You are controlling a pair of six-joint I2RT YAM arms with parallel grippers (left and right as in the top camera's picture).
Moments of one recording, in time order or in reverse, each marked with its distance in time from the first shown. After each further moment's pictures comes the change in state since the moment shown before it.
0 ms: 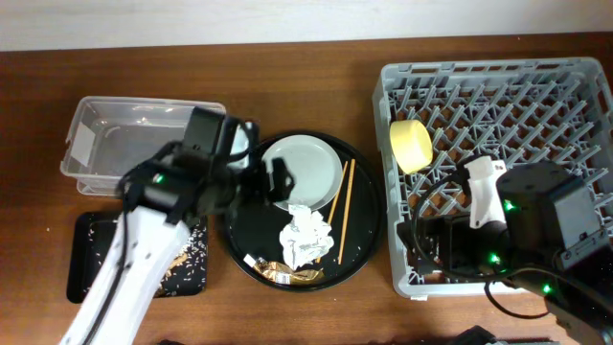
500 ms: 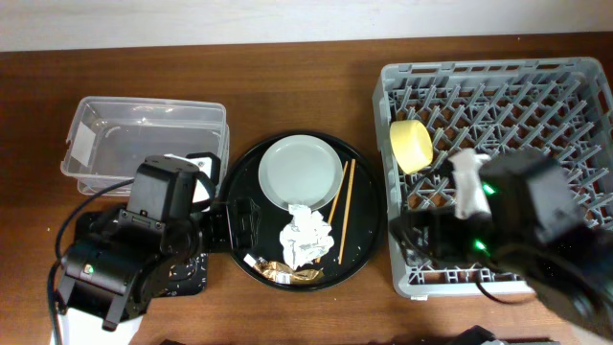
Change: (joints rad) left arm 0.000 -0.294 0.000 -0.198 -0.156 0.046; right arm 0.012 0.096 0.002 -0.021 -0.029 -0.007
